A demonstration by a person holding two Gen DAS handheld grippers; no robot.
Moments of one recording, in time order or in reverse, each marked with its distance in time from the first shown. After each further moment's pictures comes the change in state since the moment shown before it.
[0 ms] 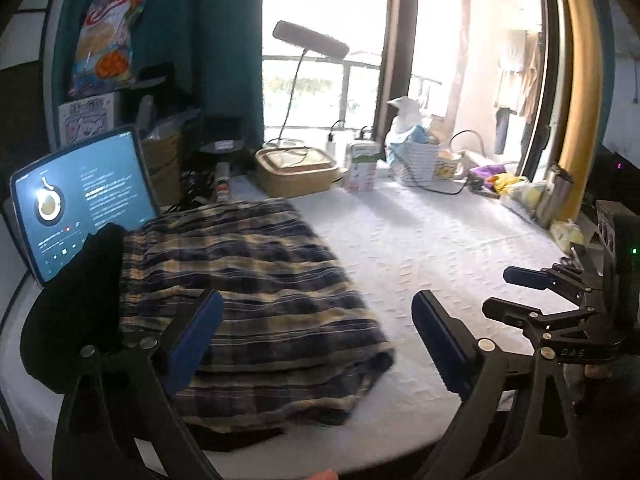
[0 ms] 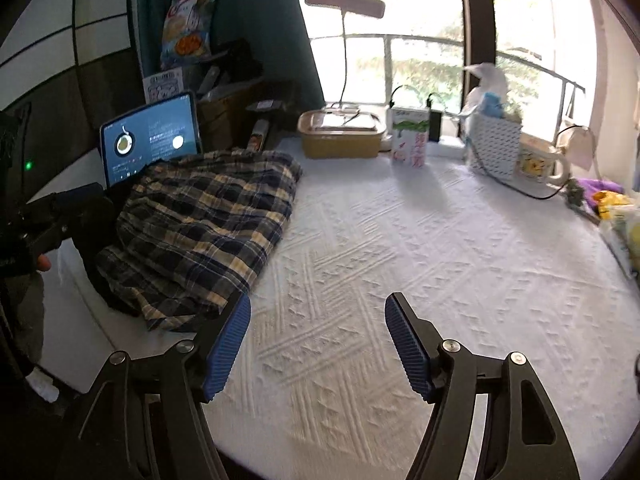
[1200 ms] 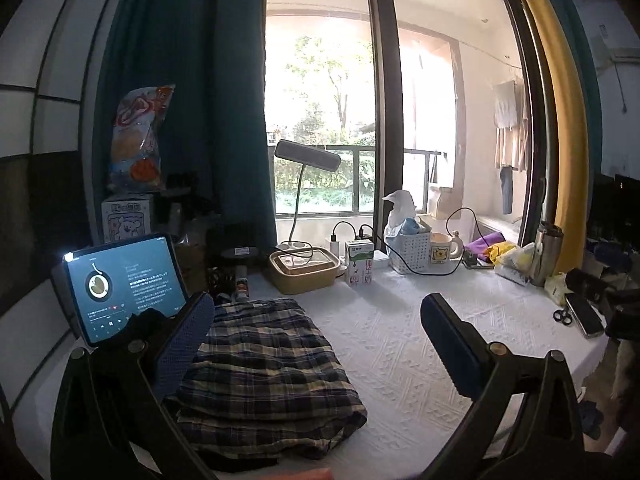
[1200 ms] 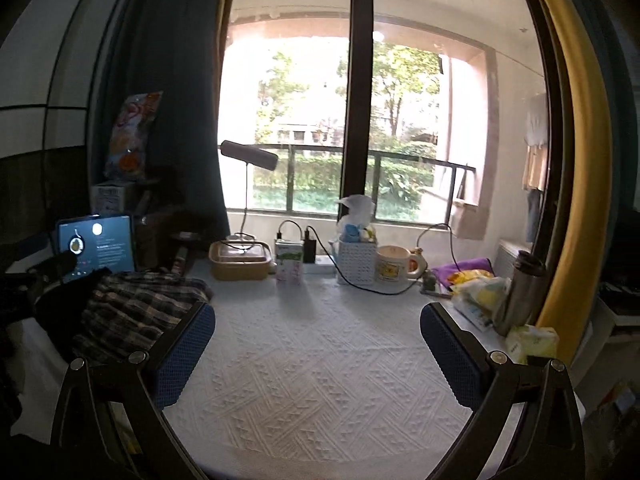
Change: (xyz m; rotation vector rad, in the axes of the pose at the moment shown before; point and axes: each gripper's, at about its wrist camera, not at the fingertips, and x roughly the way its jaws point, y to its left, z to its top) left arm -0.088 -0.050 0.018 0.034 -0.324 0.122; right arm -0.163 -0.004 0.012 0.045 -0.371 -0.362
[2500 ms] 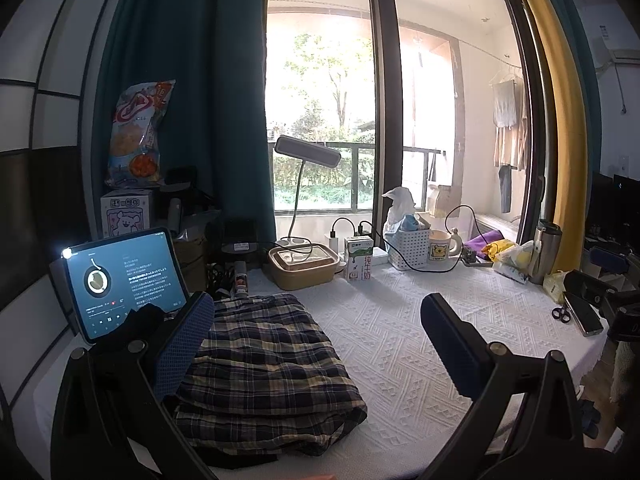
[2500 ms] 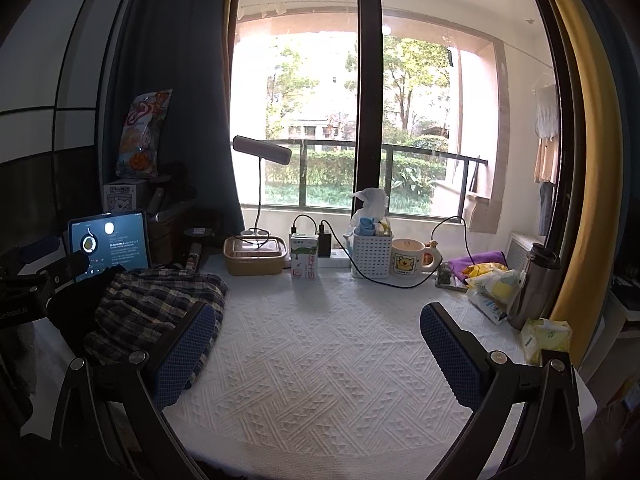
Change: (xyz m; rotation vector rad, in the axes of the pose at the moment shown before) left arm -0.006 -0.005 -0.004 -0.008 0.015 0.009; right arm 0.001 0.008 -0.001 0.009 0.016 0.043
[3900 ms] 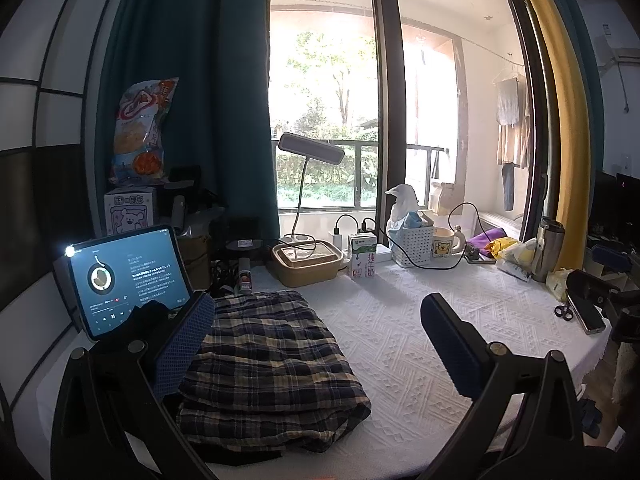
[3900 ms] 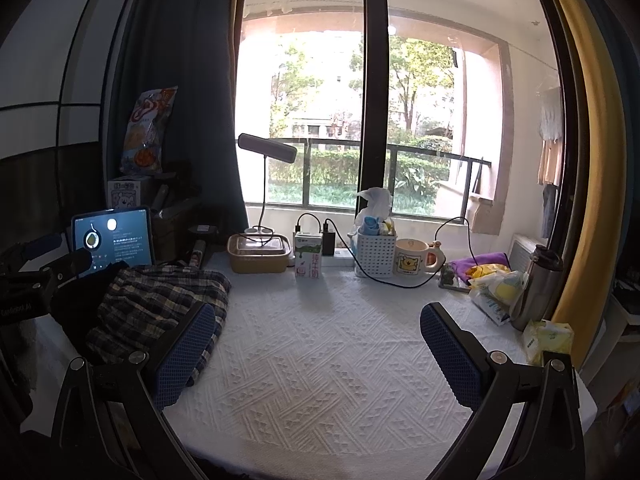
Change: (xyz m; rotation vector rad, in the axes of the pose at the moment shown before) left arm -0.003 -0.001 0.000 -0.002 0.010 0.019; right arm -0.002 -0.004 -0.001 -0.017 0.002 0.025
